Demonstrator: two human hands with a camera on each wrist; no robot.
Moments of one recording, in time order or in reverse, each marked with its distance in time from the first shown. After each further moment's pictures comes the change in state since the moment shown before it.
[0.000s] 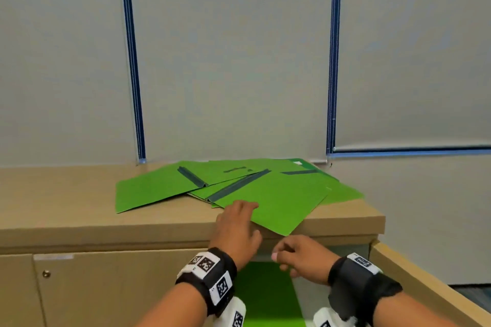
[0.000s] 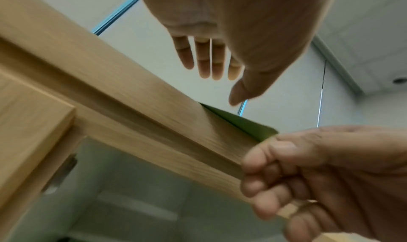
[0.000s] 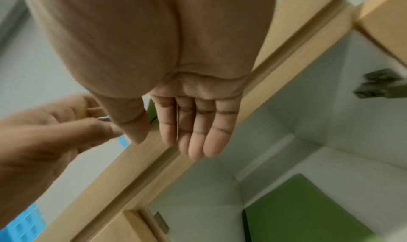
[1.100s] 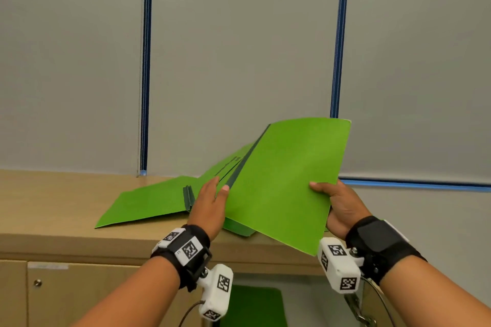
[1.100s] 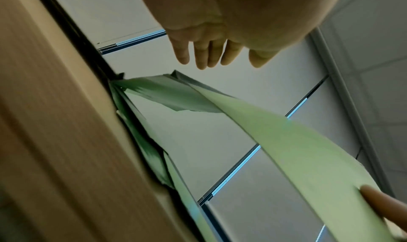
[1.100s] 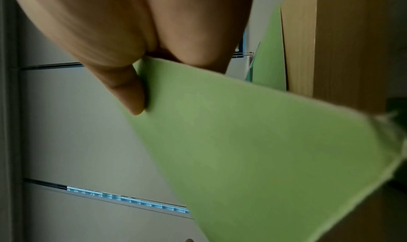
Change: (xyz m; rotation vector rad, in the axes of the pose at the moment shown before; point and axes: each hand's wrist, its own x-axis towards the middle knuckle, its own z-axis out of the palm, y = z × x) left_hand 0.044 -0.010 -0.081 -0.574 0.205 -0.334; right_hand -0.010 -0.097 -0.117 1.043 0.327 -0.270
